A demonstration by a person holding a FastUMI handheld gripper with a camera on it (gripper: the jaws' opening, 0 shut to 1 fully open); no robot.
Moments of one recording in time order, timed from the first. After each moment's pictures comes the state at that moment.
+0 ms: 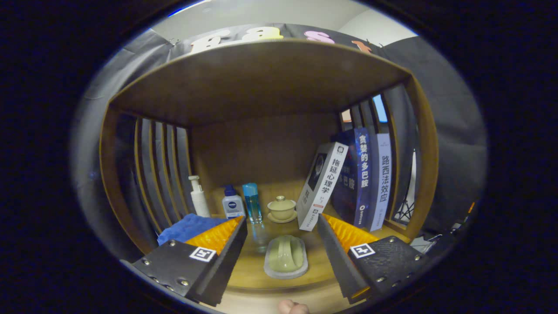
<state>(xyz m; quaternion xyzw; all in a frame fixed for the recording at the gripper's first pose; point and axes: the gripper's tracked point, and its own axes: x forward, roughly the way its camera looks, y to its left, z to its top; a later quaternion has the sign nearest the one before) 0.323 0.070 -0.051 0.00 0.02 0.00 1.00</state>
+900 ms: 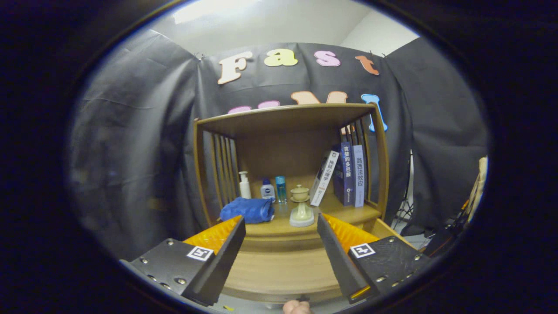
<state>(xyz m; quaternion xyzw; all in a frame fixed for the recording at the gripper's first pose) 0.084 0.080 -0.061 0.01 0.01 0.06 1.00</state>
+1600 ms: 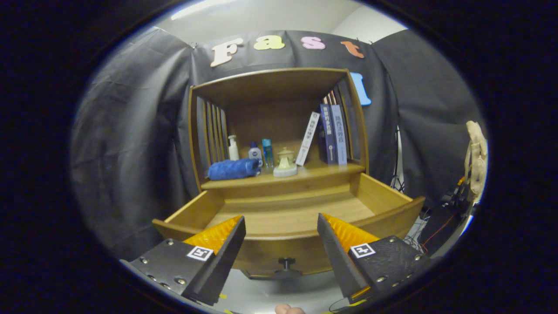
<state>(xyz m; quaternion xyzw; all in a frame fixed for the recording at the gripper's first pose) 0.048 0.029 -0.201 0.00 0.08 0.04 1.00</state>
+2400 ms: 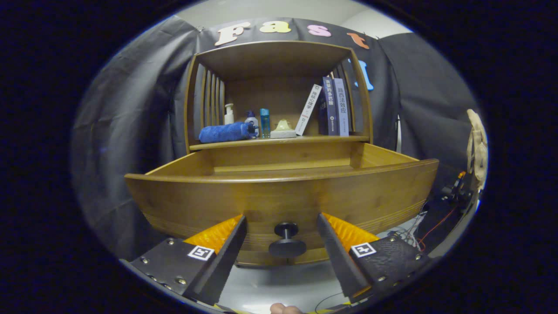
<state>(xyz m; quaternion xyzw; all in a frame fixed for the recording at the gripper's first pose) 0.068 0.025 -0.282 -0.04 0.09 0.02 0.99</state>
